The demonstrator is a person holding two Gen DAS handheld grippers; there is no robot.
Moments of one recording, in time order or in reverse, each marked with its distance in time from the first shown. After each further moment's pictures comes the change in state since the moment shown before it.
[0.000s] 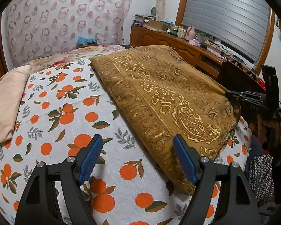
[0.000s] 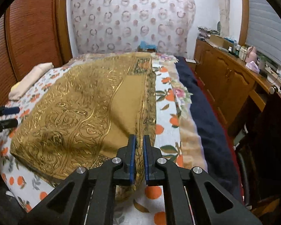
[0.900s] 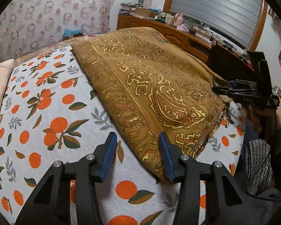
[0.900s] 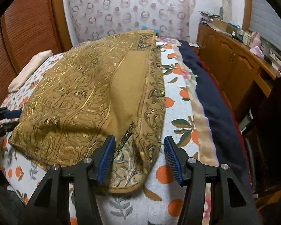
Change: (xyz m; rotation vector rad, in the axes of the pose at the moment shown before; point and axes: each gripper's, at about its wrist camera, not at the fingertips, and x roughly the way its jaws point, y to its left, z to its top) left arm 0.014 -0.019 -0.018 0.057 0.095 -0.077; right arm 0.031 0.000 0.004 0.027 0.115 0.044
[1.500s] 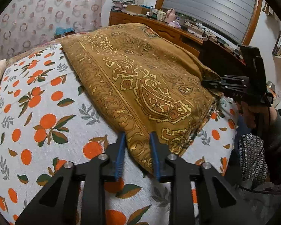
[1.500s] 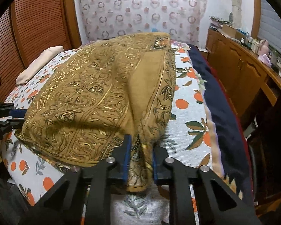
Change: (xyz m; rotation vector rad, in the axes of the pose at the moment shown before) left arm -0.002 -0.006 -0.004 0.016 0.029 -0.071; right arm -0.007 0.016 -0.008 -0.055 -0.022 0.038
